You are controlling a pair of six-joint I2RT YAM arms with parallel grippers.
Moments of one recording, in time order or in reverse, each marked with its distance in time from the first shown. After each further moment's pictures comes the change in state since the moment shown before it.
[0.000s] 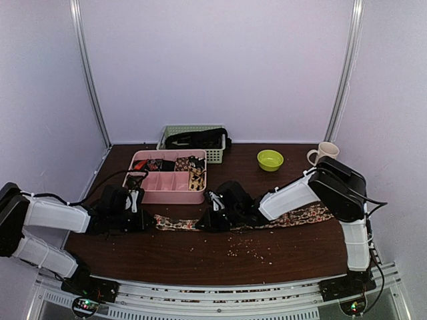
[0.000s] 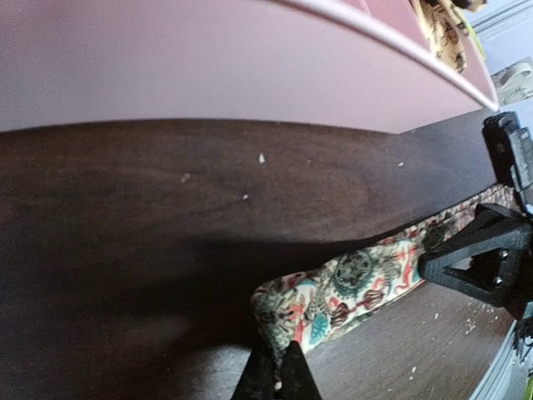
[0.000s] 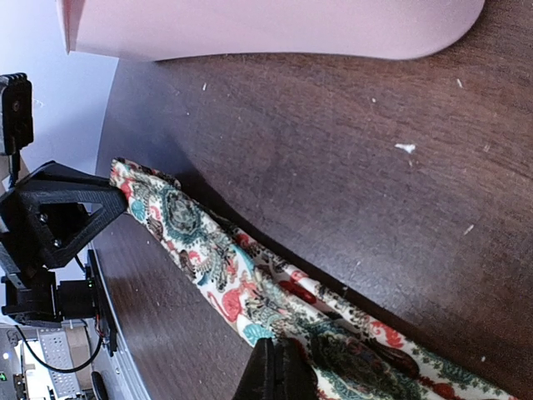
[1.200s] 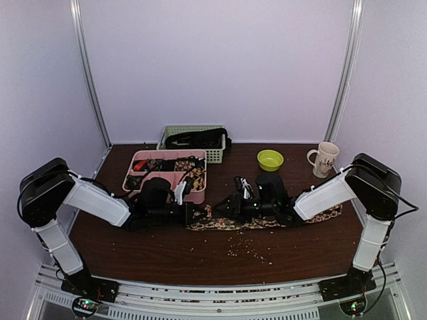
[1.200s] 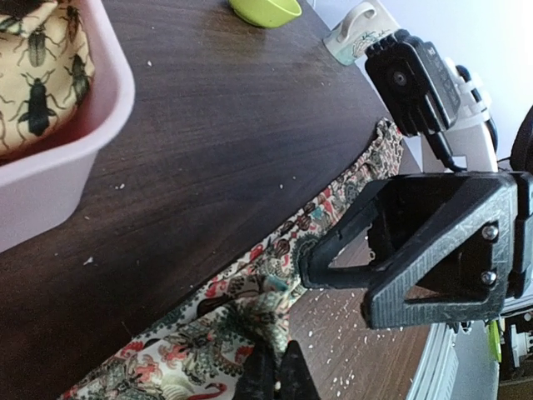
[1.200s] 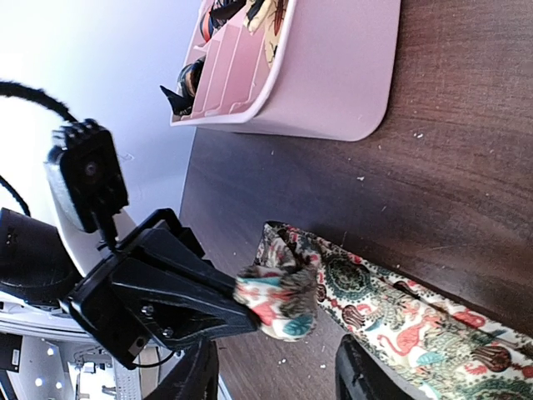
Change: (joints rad) left arm -0.324 0.395 0.297 0.406 0.064 -0.061; right arm -0.129 -0.288 -0.364 0.328 -0.080 0.137
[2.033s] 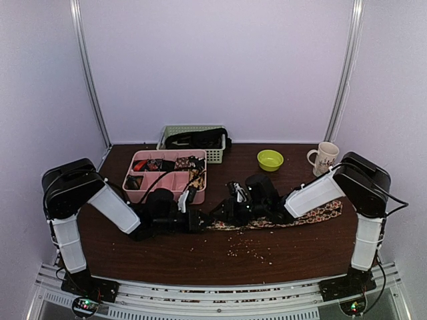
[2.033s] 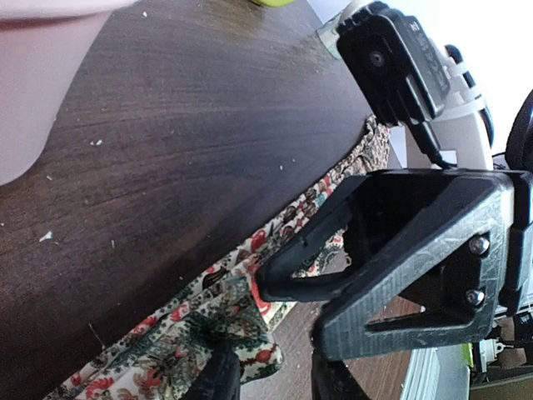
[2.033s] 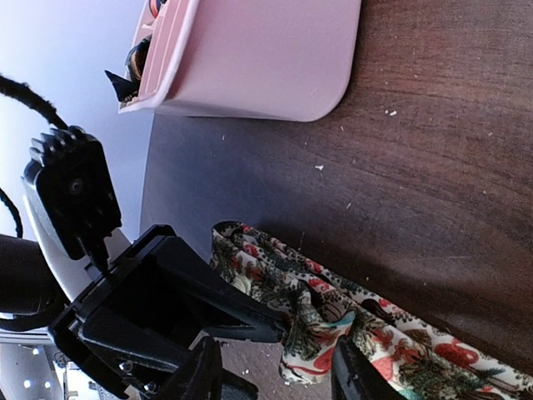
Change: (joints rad) left arm -0.007 0.208 -0.033 0.305 0.068 -0.129; right arm 0.008 0.093 0.098 -0.131 0.003 -0.029
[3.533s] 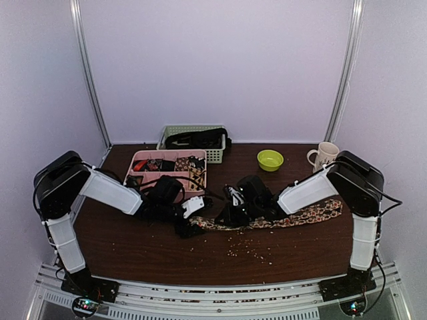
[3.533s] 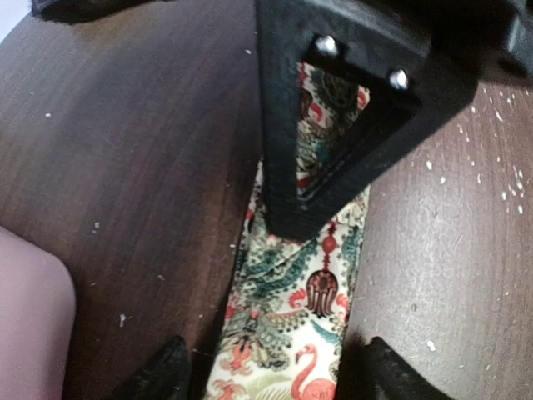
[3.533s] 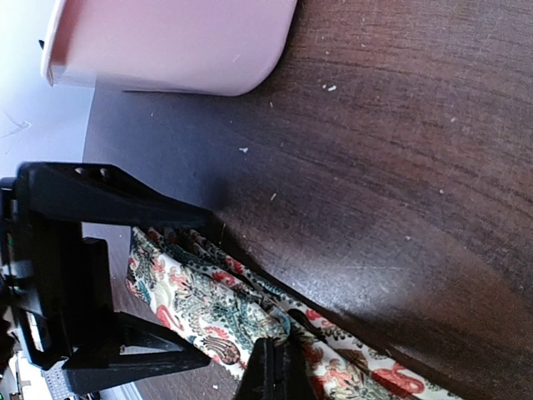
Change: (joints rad) left arm 0.061 -0.071 0.215 -0.698 -0.014 1.203; right arm 0.000 0.058 0.103 -0.229 0.053 -0.174
